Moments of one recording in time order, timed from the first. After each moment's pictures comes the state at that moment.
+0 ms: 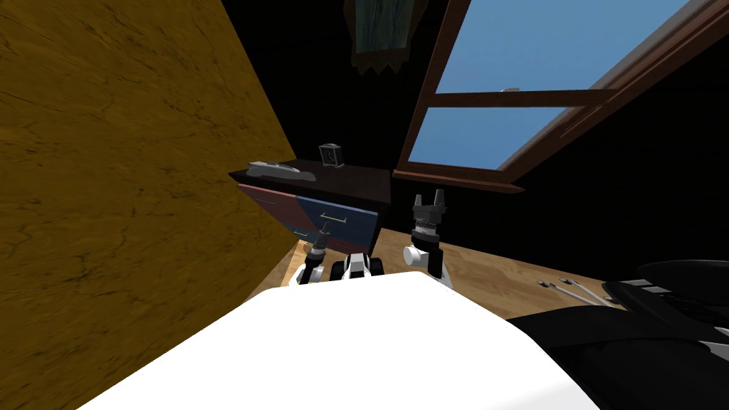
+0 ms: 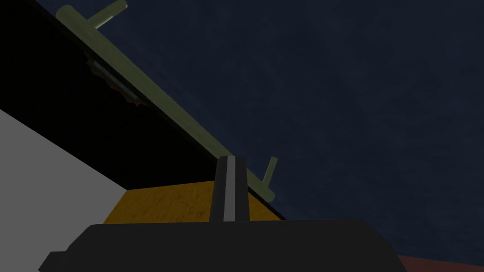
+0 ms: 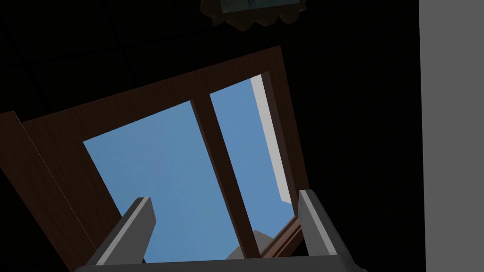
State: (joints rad) left arm 0.22 0.07 -0.05 -1.26 -0.27 -1.11 -0.33; right arm 0.46 -0.01 -0.06 -2.24 -0.12 -0.55 -0.08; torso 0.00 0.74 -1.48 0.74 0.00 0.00
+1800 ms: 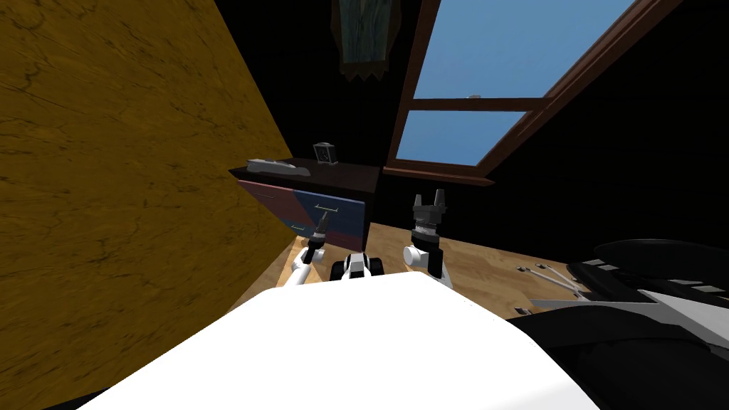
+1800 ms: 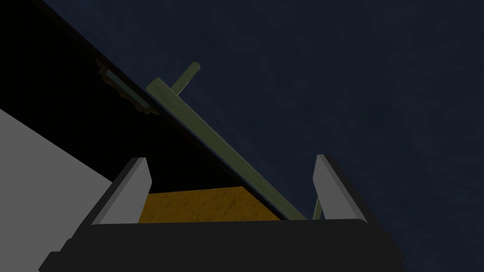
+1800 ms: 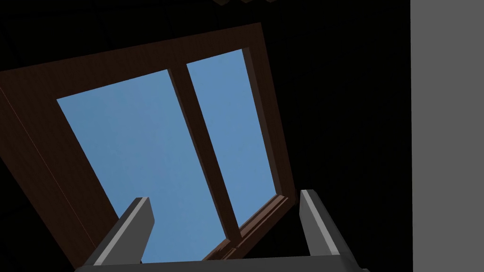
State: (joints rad) left arm -0.05 0.11 0.00 -1.06 -0.22 -1.05 -0.32; right arm 0.46 -0.01 -0.06 -2.24 -0.12 -0.55 -0.08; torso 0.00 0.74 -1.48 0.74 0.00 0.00
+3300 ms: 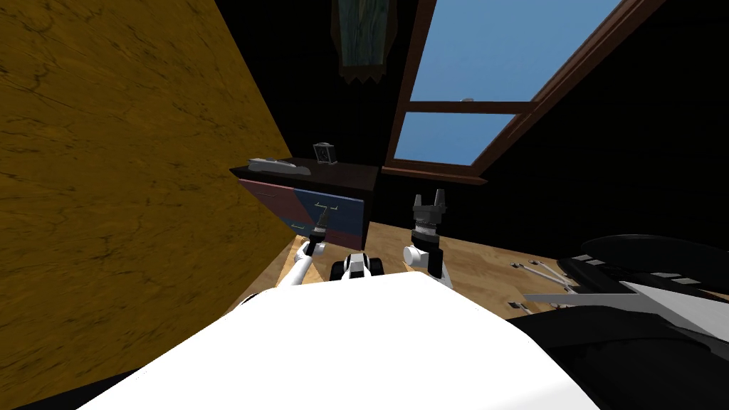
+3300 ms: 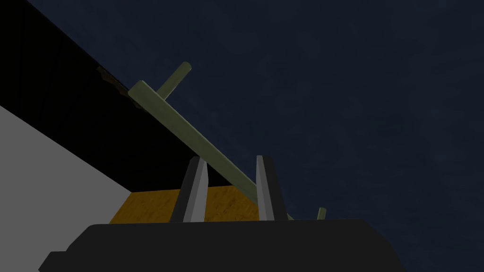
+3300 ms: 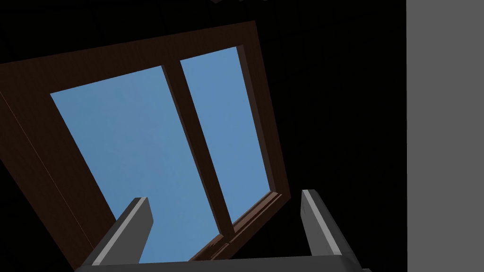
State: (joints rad) left arm -0.18 0.13 0.03 -0.92 -0.20 -1.06 -0.33; right arm 0.46 -0.01 -0.06 -2.24 -0.12 -0.55 -0.08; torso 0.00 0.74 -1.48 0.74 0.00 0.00
